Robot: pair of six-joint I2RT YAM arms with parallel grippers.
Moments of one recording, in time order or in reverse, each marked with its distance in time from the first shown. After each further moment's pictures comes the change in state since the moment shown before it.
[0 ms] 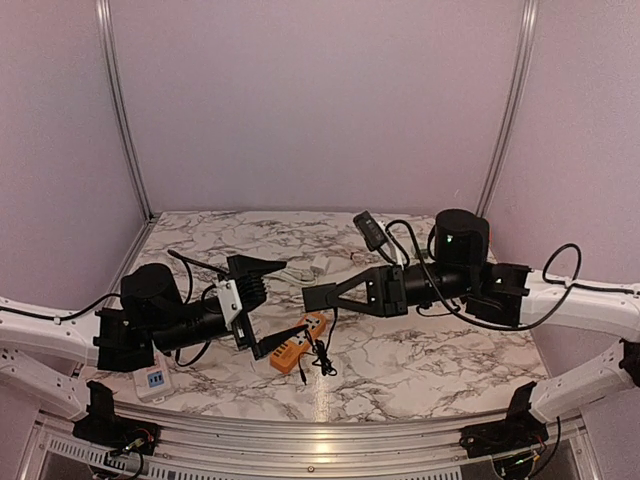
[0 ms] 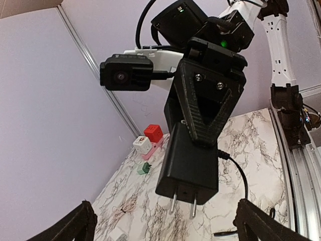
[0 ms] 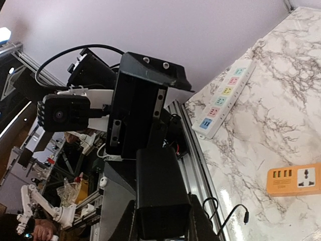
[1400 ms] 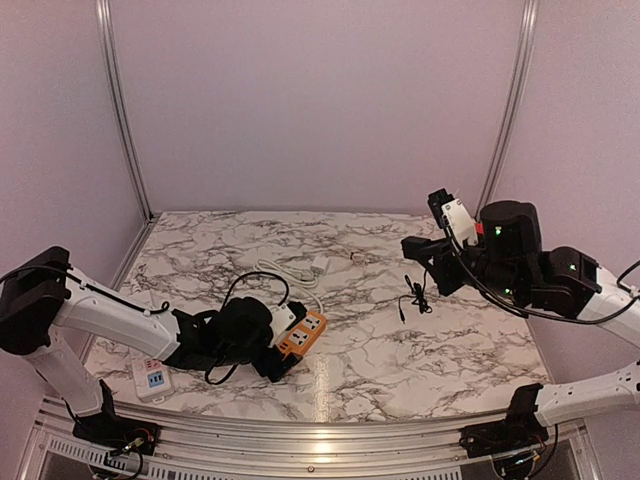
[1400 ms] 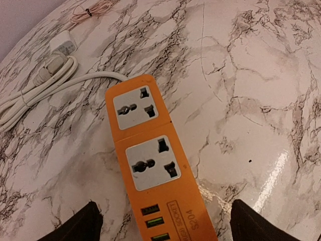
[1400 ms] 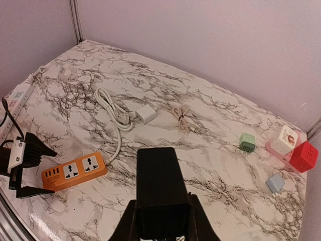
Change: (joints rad) left arm 0.083 0.476 0.100 -0.386 -0.249 -0.553; right arm -0.009 -0.272 0.133 -0.705 1.093 -0.546
